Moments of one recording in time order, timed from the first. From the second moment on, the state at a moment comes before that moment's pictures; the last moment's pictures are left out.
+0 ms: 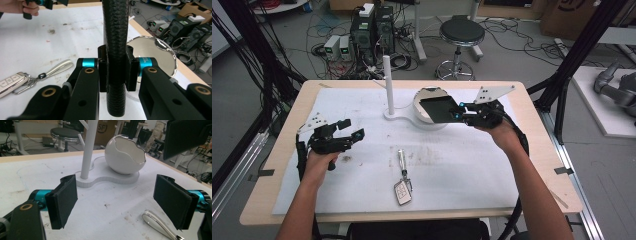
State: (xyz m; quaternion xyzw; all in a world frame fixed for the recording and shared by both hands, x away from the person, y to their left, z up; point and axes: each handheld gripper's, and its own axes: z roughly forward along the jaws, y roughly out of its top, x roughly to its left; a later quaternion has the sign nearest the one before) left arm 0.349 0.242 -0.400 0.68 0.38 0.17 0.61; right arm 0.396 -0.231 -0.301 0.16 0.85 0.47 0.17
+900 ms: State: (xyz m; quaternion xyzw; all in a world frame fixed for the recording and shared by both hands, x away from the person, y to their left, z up) left arm 0.354 0.241 -0.409 0.66 0.40 0.14 0.62; right arm 0.447 -0.206 -0.297 0.17 0.88 0.38 0.24
